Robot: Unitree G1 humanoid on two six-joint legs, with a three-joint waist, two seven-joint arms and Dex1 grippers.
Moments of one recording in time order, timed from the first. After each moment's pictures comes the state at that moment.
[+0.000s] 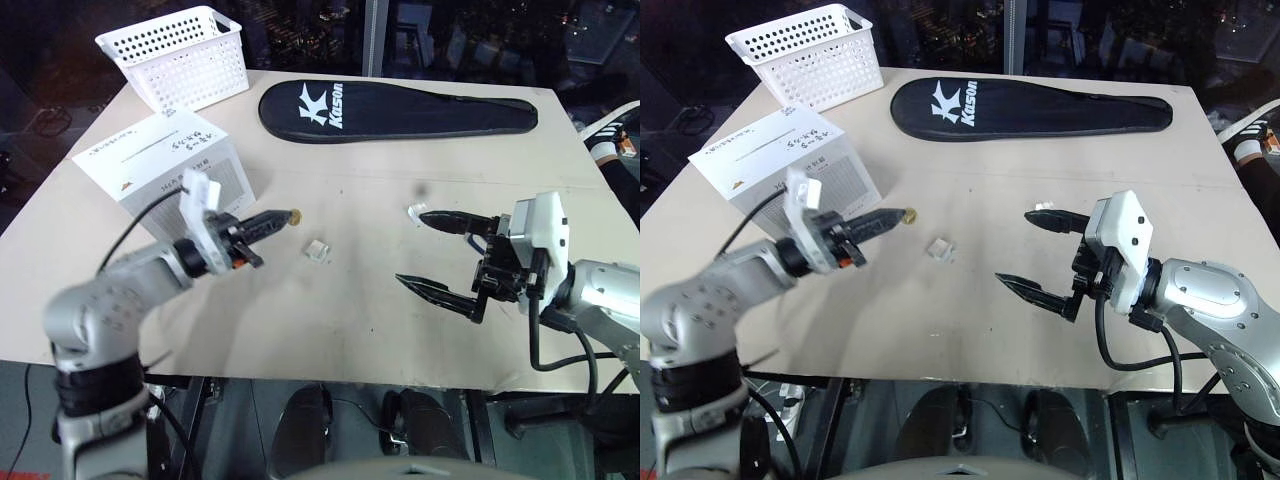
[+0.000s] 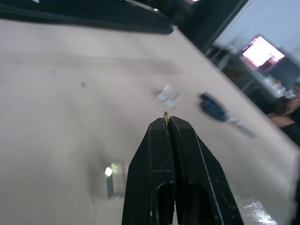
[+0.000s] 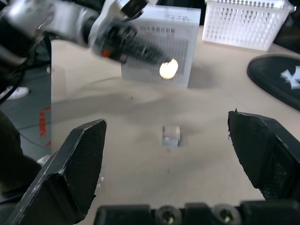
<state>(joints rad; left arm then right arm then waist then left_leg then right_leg) -0.55 0.73 0.44 -0.12 -1.00 1.18 -0.62 -0.27 -0.76 -0.09 -0.80 0.84 0.69 0.60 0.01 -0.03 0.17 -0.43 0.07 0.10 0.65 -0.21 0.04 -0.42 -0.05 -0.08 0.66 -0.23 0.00</state>
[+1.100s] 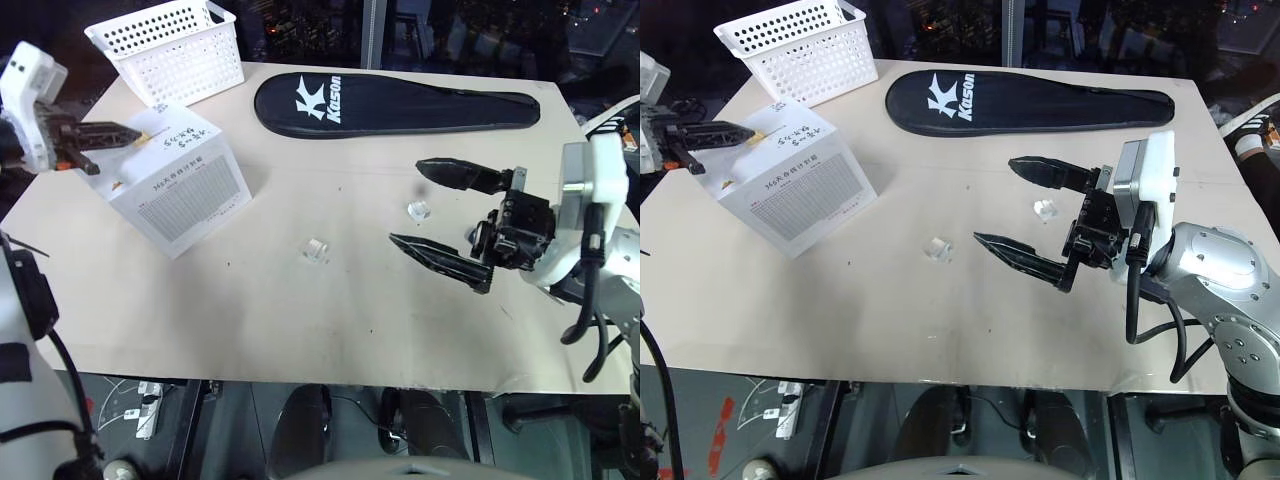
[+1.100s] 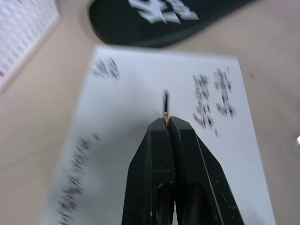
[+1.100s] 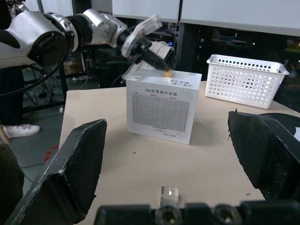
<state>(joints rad) -1.34 1.11 -0.07 1.27 -0.04 0.28 -1.38 -0.42 -0.71 -0.14 -0.77 0.99 0.67 0.57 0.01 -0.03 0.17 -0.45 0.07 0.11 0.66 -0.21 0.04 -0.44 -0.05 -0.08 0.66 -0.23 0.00</state>
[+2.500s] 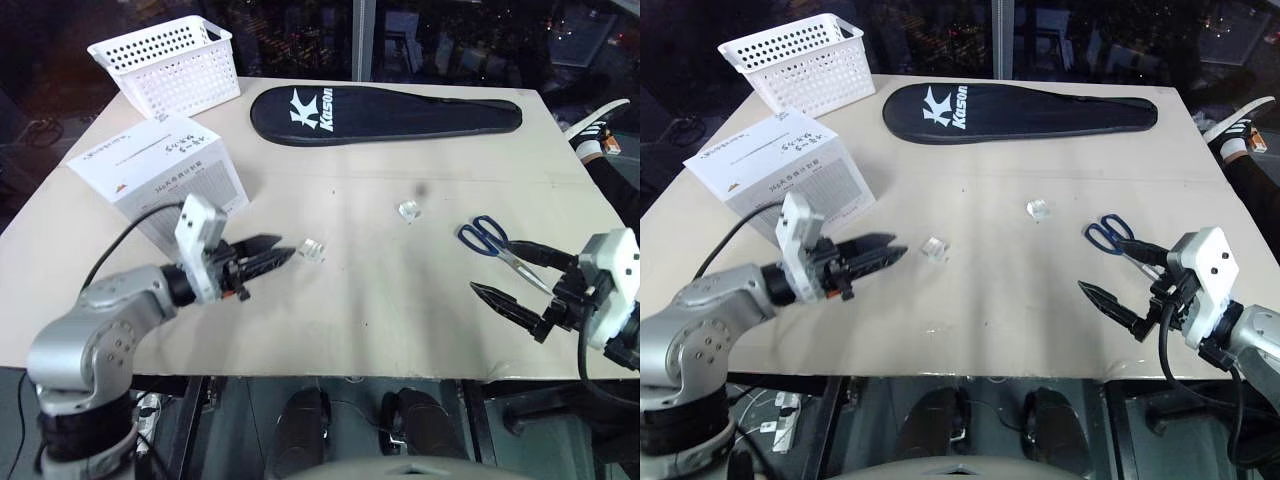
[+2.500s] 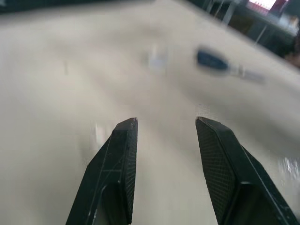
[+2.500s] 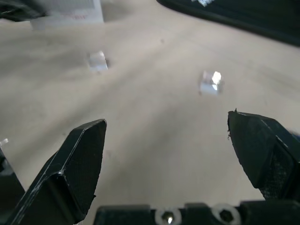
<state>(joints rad) -0.08 0.61 0.42 -0.55 -0.64 1.01 -0.85 0.25 -0.81 -0.44 -0.79 0.77 0.65 0.61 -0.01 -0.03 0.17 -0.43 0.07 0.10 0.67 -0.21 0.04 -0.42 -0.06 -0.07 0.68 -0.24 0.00</state>
